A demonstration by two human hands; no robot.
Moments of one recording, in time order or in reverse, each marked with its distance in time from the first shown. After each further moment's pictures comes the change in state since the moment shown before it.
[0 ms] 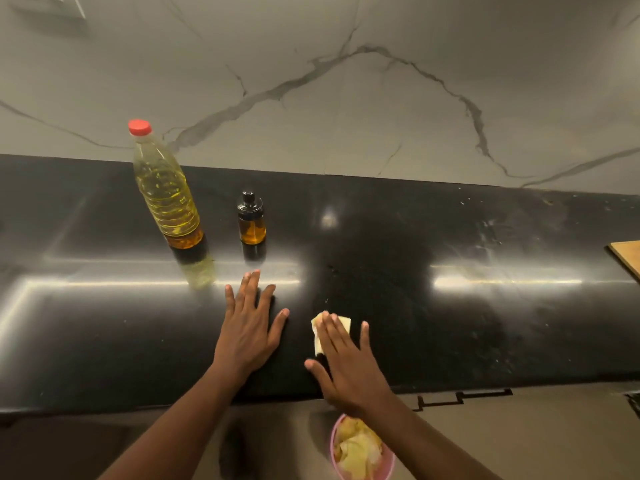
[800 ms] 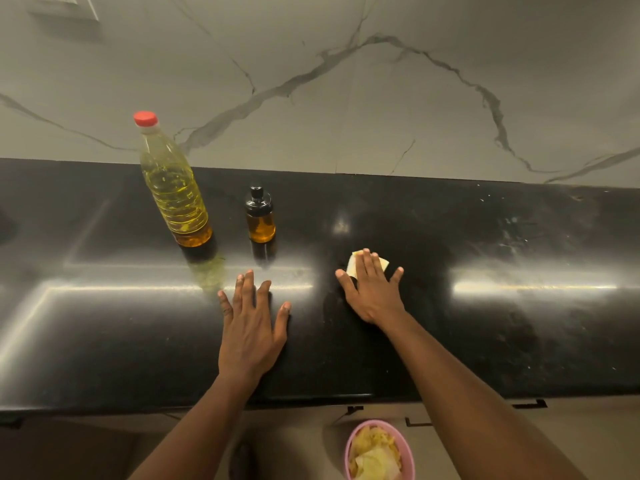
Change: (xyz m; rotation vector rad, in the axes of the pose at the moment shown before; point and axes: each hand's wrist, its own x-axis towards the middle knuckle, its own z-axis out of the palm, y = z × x) left_hand -0.008 0.010 -0.005 -0.065 0.064 -0.176; right_hand 0.120 0.051 -0.058 0.074 -0.028 0.304
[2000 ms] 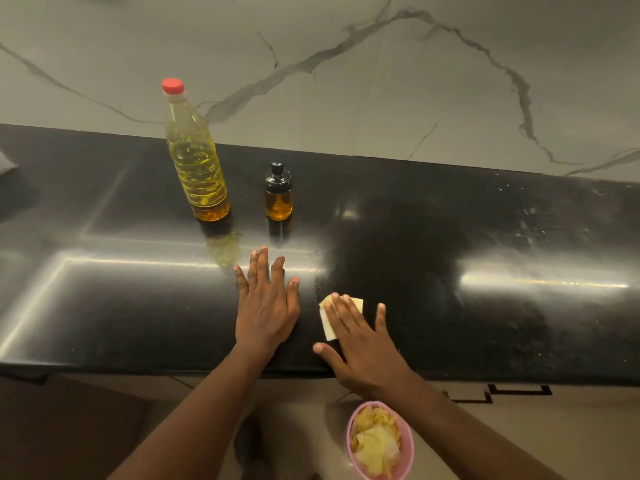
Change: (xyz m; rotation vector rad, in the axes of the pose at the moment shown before) left_hand -0.001 -0.002 0.001 0.032 -0.011 -0.034; right_hand -0.119 -0.018 0.075 -0.106 -0.028 -0.372
